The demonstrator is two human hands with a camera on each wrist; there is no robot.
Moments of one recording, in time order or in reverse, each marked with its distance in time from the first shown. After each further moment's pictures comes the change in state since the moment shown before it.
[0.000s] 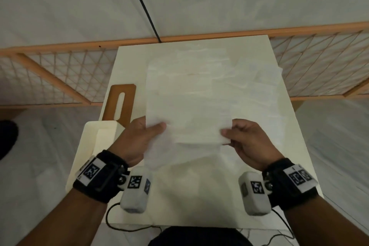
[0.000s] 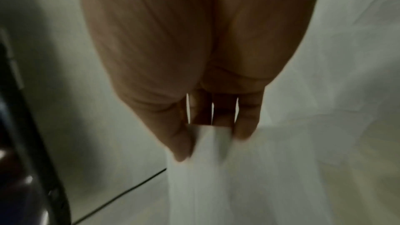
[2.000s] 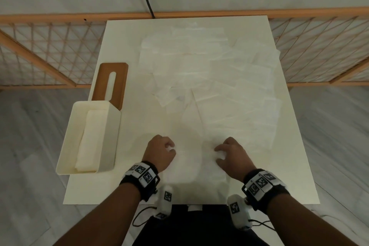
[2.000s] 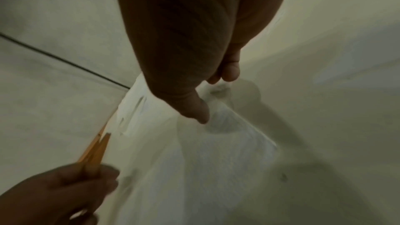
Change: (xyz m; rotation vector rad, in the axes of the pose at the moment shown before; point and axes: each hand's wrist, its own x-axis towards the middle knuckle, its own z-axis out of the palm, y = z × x) left_hand 0.027 -0.167 0.000 0.956 0.104 0.003; right_hand -0.034 0.117 -0.025 -1.364 0.024 0.175
